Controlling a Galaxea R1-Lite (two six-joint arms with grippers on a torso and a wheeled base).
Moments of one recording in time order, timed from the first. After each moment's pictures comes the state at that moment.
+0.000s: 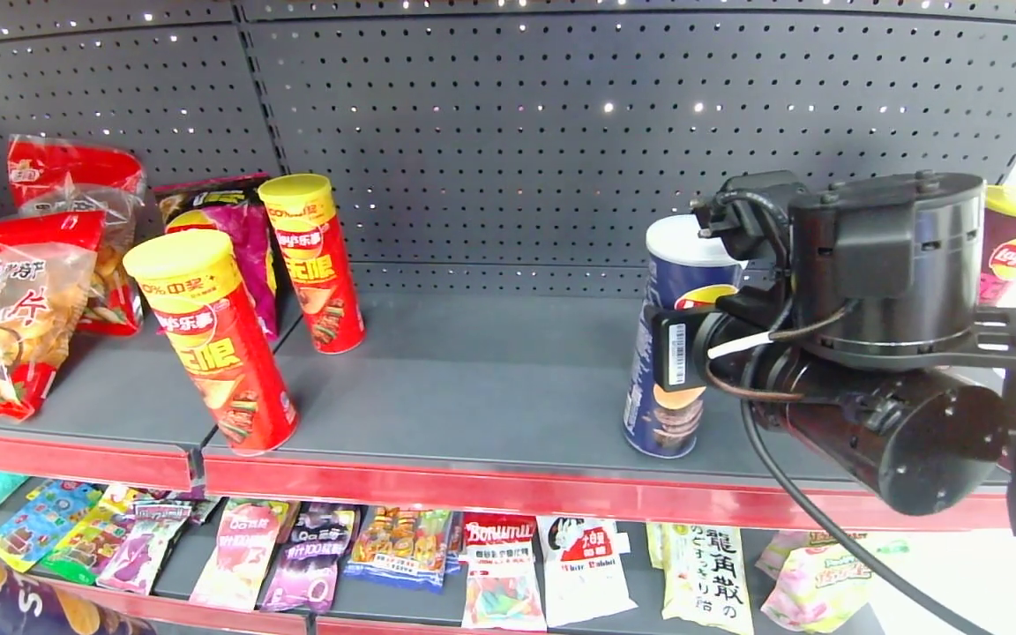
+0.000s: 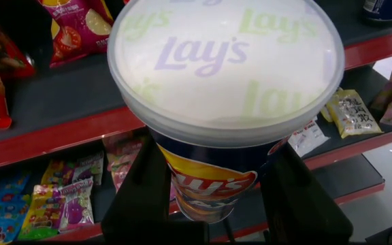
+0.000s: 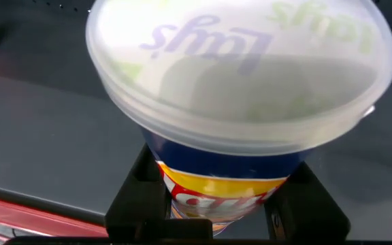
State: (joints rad) left arm -0.09 0.36 -0.44 0.22 -0.21 0.17; right arm 0.85 1.62 -1.00 -0.28 -0.73 0.12
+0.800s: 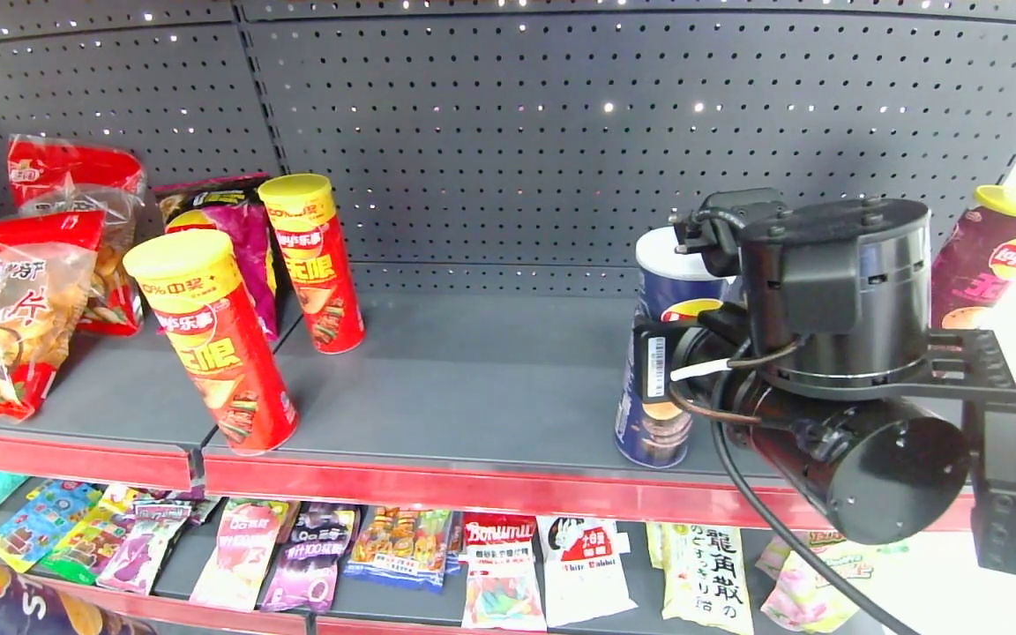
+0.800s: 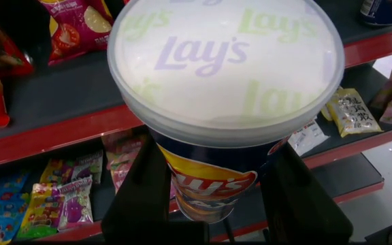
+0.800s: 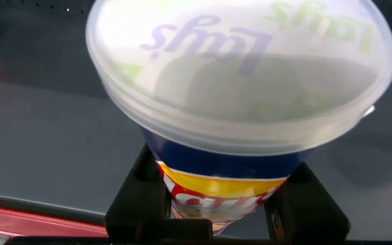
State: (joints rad) left arm -0.09 0.36 -0.43 0.22 -0.21 0.17; right arm 0.91 1.66 -1.01 -0.28 -0.84 0.17
